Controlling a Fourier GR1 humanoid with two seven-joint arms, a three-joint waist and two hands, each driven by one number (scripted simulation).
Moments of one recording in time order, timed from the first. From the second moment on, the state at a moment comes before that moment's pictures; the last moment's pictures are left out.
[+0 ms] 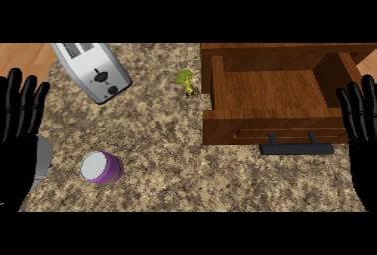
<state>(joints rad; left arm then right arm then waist) -0.05 0.14 0.02 -2.10 0.01 0.00 0.01 -0.02 -0.12 -0.01 -2.10 0.00 -0.01 0.01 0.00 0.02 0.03</state>
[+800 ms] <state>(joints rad) 0.32 0.29 0.26 -2.13 0.45 -0.25 0.18 0.04 -0.09 -0.07 -2.08 -0.02 -0.08 0.22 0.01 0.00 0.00</state>
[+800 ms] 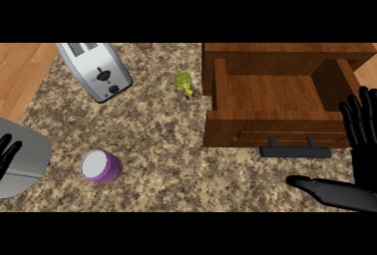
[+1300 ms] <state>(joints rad) 0.27 0.28 0.33 -2.08 0.49 -0.32 0.25 0.12 -0.10 -0.12 -2.10 -0.07 -0.02 0.18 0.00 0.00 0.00</state>
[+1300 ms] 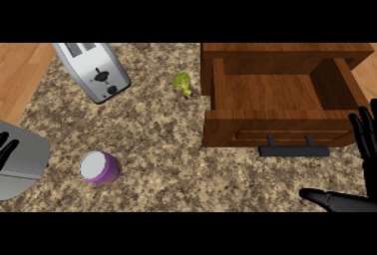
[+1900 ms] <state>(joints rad) 0.26 0.15 0.23 -1.91 0.23 -0.36 0.12 0.14 -0.09 -0.15 -2.12 -0.07 0.00 0.16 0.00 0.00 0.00</state>
